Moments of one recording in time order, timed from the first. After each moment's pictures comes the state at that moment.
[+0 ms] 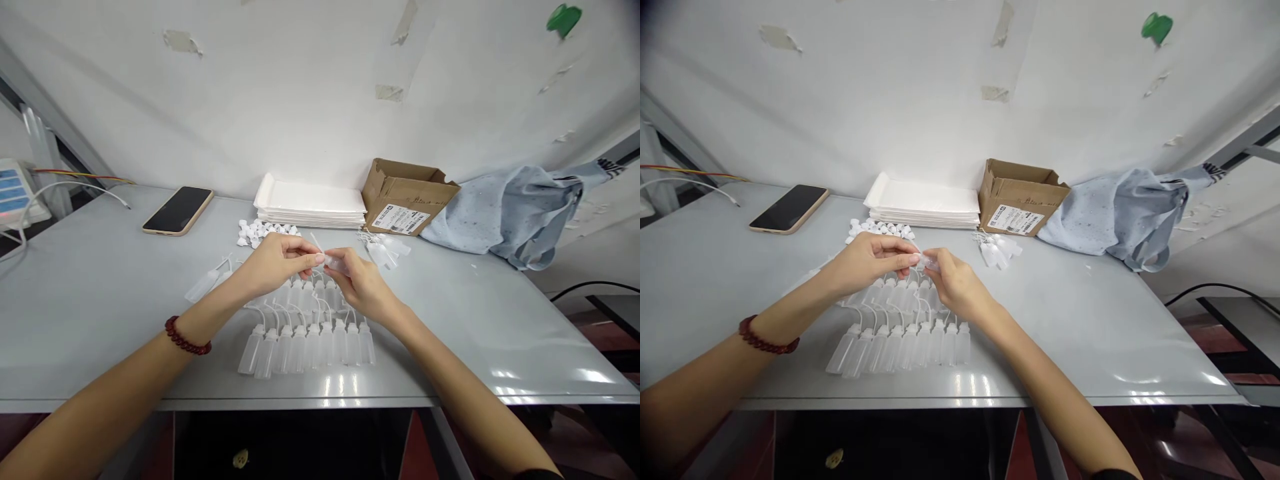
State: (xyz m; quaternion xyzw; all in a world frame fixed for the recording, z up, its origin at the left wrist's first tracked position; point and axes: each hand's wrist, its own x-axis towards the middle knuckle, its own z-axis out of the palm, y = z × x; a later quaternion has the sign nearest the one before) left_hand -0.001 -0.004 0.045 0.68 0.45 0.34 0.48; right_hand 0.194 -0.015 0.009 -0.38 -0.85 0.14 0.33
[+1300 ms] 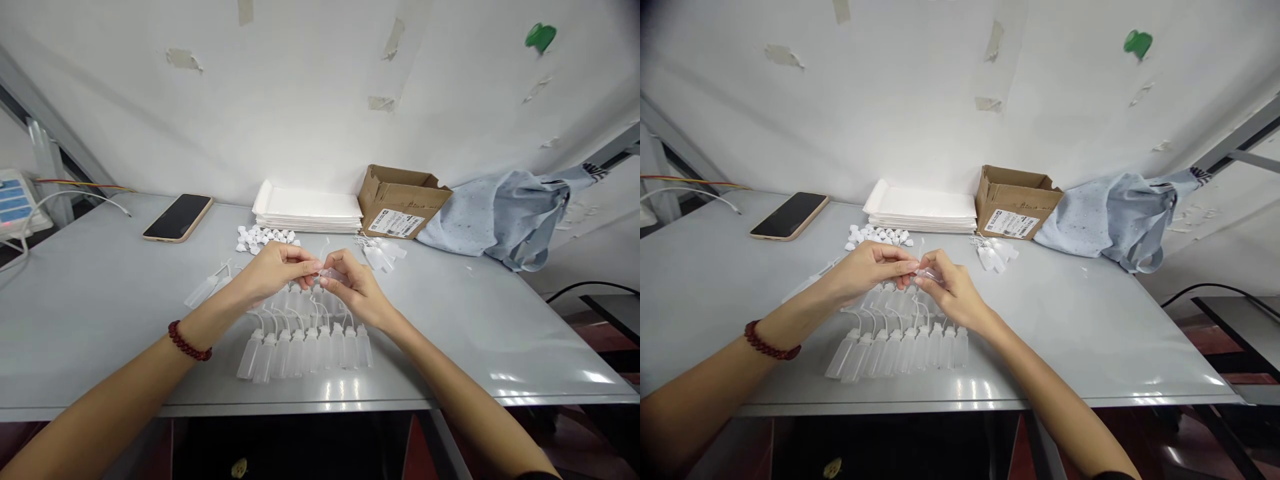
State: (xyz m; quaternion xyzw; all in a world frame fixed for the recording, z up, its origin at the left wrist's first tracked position) left_hand 0.000 -0.003 0.042 0.65 0.42 0.33 0.55; right_hand 0.189 -0.023 0.019 -0.37 -0.76 0.37 0.38
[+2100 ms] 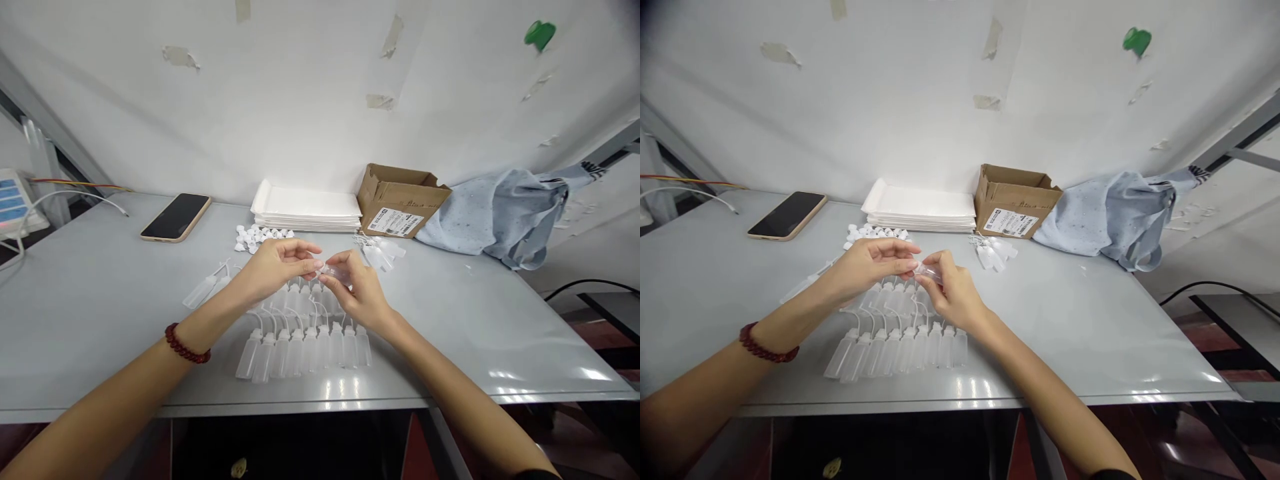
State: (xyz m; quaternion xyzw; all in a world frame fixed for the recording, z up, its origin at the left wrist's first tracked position) left_hand 0.001 -0.005 0.042 0.64 0.43 0.36 0.52; right_hand 0.187 -0.026 0.014 -0.42 -0.78 0.24 0.39
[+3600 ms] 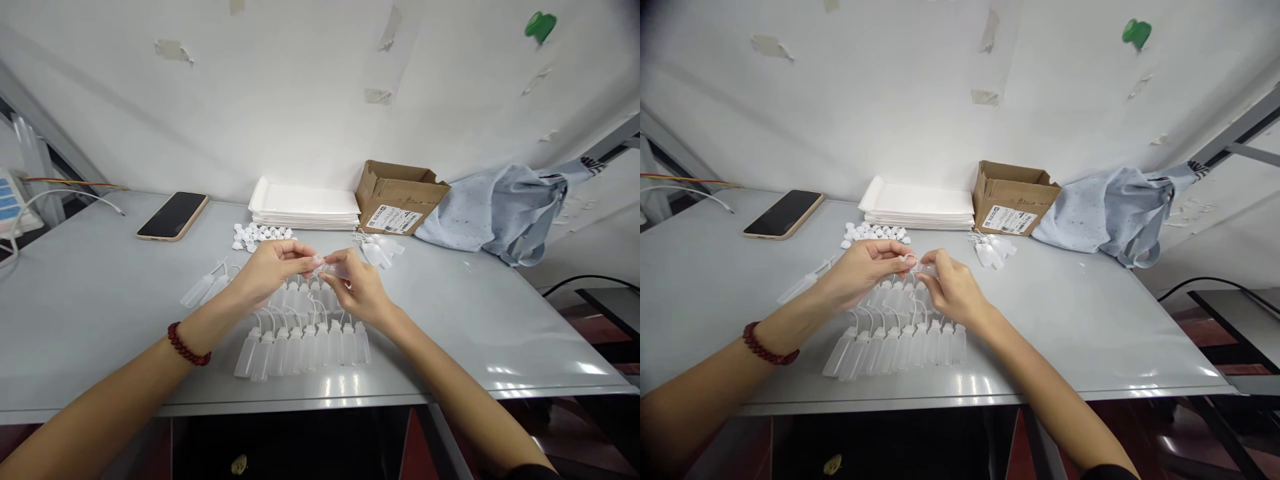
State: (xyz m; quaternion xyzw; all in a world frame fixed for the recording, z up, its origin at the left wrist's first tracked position) left_hand 0.007 -0.005 0.032 0.55 0.41 0.41 0.60; right_hand 0.193 -0.020 0.008 -0.36 -0.84 0.09 0.40
